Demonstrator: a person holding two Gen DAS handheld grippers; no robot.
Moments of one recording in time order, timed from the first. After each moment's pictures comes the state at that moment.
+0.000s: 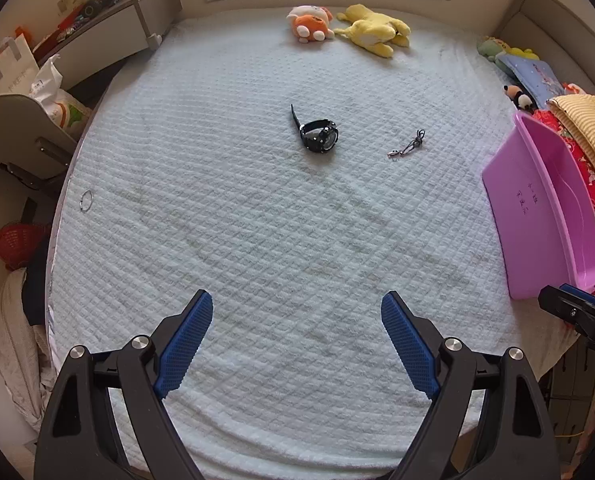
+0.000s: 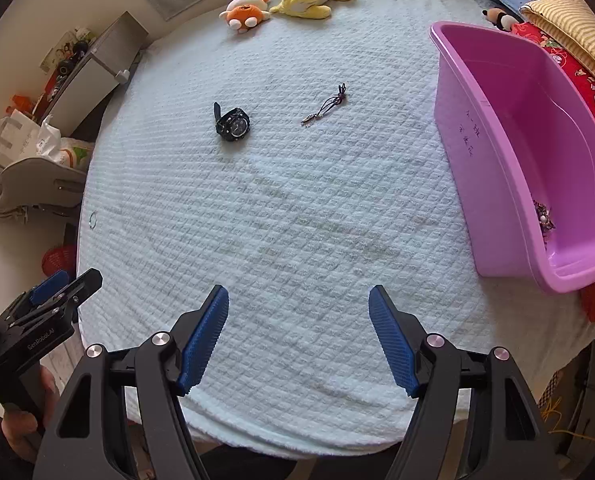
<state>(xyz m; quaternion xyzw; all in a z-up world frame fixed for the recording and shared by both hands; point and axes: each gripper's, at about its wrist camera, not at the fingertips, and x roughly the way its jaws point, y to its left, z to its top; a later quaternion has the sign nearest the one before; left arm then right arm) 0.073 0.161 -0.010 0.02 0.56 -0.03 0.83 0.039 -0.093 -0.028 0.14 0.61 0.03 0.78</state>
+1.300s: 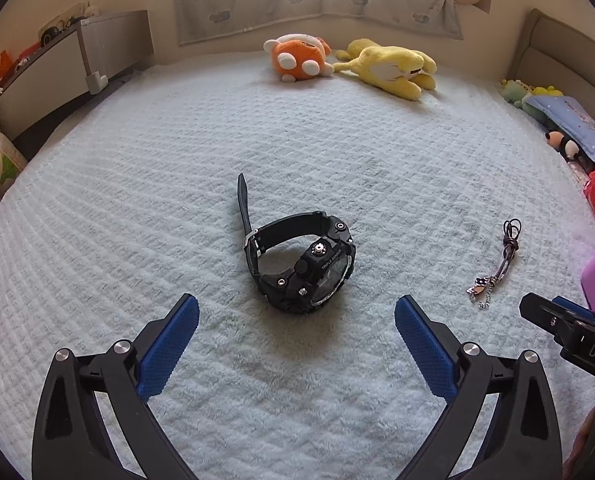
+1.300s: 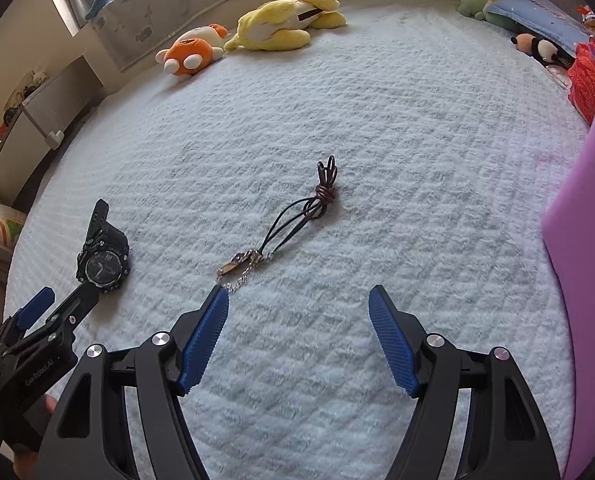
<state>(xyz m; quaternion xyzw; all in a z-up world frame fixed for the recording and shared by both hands) 0.301 0.105 -0.217 0.02 0.42 -0.03 0.91 0.279 -0.127 -0.249 0.13 0.48 0.00 0.86</state>
